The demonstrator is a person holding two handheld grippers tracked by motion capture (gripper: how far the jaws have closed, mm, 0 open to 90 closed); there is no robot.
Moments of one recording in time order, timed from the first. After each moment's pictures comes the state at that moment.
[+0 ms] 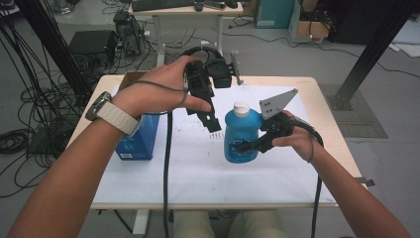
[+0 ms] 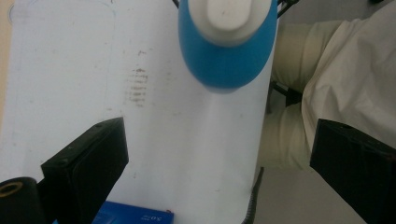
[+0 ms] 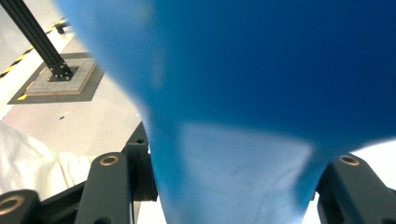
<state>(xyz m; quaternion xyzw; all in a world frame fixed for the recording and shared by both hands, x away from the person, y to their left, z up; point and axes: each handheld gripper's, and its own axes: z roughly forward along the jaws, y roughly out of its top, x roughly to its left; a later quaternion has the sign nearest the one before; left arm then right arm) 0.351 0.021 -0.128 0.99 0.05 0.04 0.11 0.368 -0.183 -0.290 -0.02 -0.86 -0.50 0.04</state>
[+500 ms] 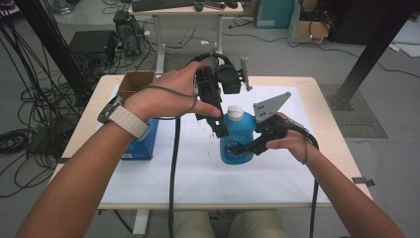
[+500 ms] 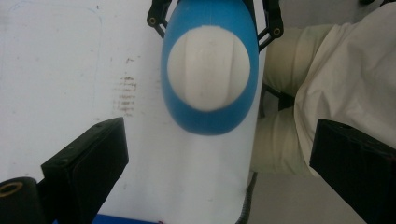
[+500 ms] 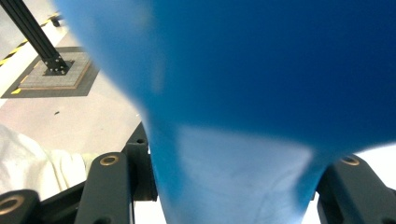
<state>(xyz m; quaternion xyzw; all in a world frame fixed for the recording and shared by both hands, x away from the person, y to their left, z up) 0.349 0.002 -0.137 0.99 0.04 0.03 0.11 0.367 -0.172 -0.298 -0.01 -0.87 -0.49 0.03</state>
